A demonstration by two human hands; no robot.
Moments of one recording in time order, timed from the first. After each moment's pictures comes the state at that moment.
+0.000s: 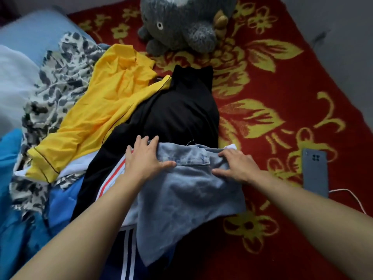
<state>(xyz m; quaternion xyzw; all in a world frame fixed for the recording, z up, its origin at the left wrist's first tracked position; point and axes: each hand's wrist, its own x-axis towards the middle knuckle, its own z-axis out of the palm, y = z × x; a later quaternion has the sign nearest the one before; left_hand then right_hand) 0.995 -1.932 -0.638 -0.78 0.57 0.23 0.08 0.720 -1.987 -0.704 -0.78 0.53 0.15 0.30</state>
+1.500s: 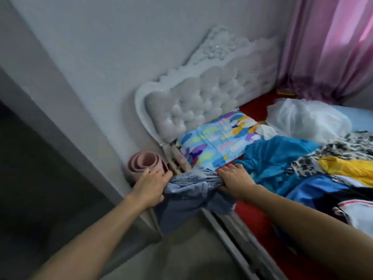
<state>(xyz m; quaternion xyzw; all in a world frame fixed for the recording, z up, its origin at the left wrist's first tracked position) 1.035 -1.076 -0.287 -0.95 0.26 -0.01 0.14 1.039 -1.358 -0.348 -0.98 -0.17 0.01 0.02</state>
